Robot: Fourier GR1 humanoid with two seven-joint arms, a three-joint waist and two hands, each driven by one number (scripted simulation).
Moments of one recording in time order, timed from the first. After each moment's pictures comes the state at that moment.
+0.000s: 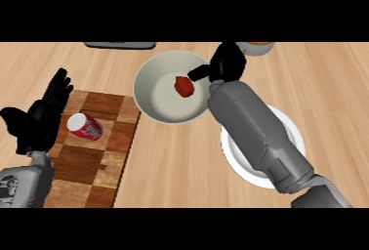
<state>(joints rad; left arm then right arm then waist) -0.23 0.25 0.12 -1.49 -0.02 0.04 0.12 -1.09 0.00 0.25 -0.60 0.70 -0.67 0.88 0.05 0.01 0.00</state>
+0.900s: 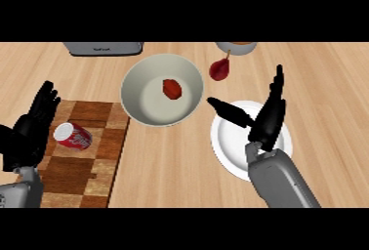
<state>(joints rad) -0.12 0.25 0.15 -1.55 -0.02 0.05 0.12 -0.41 -0.06 0.30 -1.44 0.49 -0.96 0.61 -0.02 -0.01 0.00</state>
